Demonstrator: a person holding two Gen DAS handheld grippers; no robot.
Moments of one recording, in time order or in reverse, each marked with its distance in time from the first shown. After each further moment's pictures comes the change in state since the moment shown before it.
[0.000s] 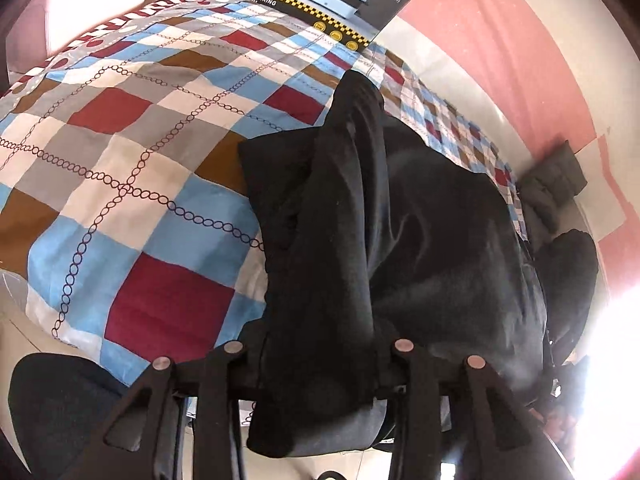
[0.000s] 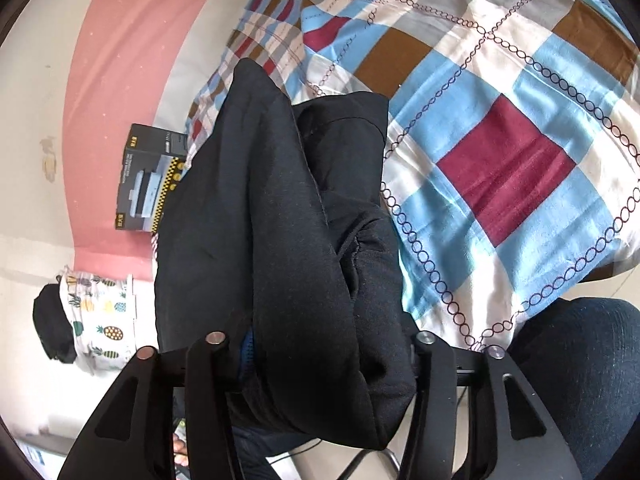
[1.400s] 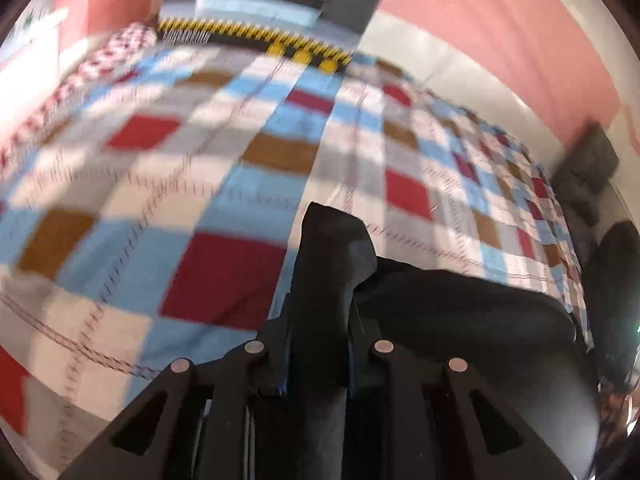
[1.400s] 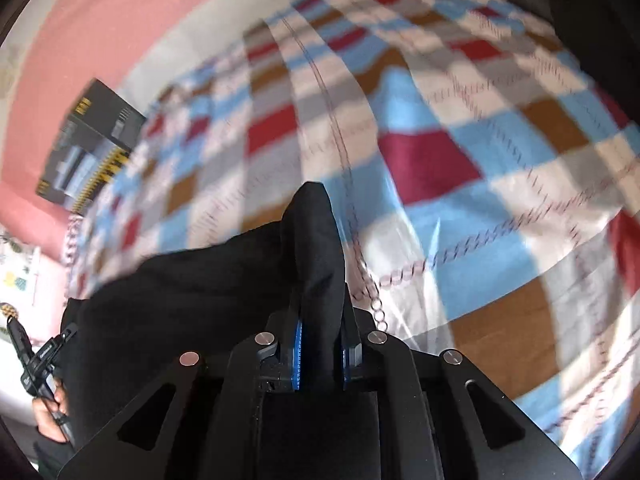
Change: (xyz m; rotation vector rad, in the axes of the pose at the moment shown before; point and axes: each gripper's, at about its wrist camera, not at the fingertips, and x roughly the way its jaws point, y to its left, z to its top) left arm 0.155 -0.051 0.183 0.181 -0.058 0.103; right arm 0.124 0.083 0.168 -0.377 -0.081 -0.305
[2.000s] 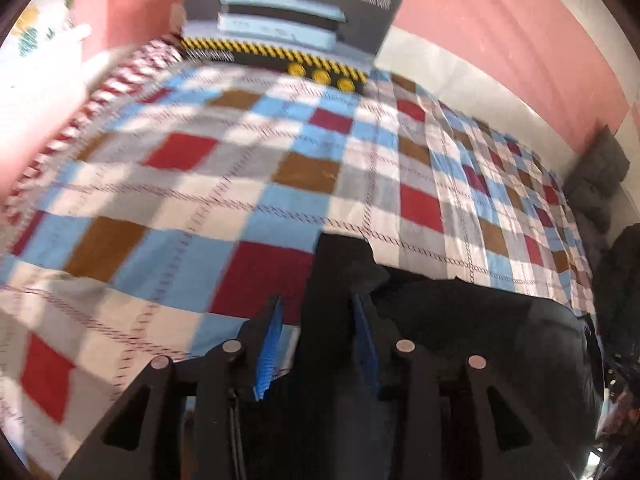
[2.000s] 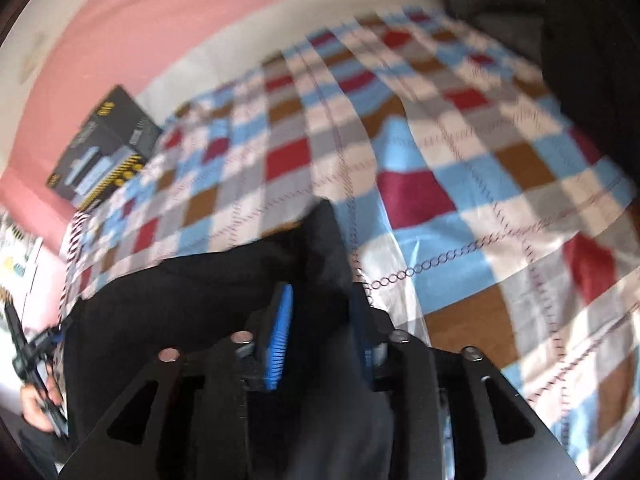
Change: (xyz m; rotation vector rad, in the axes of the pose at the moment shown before) left arm -0.055 0.001 0.008 0.018 -0.055 0.094; right arm -0.084 0.024 -0.019 -0.108 -0.148 -0.012
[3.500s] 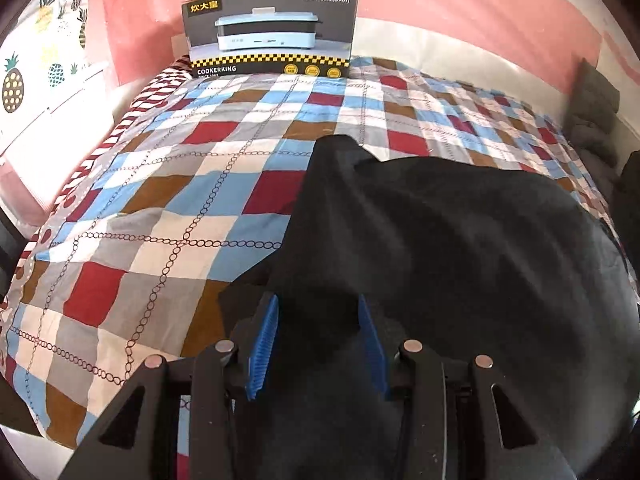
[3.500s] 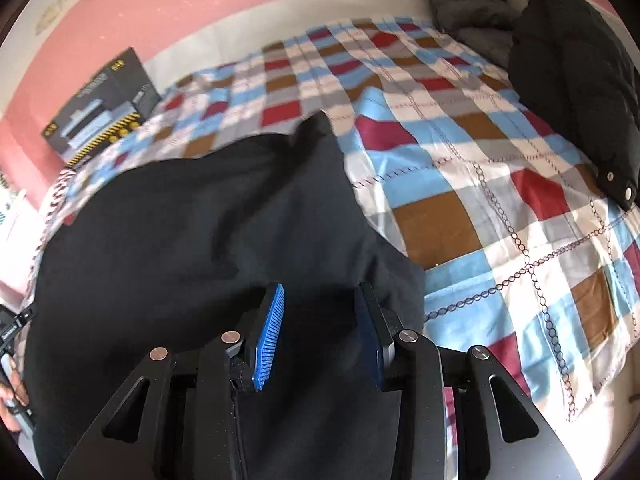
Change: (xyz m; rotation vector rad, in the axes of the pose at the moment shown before) left arm -0.047 -0.022 -0.107 0.162 -0.032 0.112; right arm -0.013 0.003 -0.099 -0.046 -0.013 -0.146
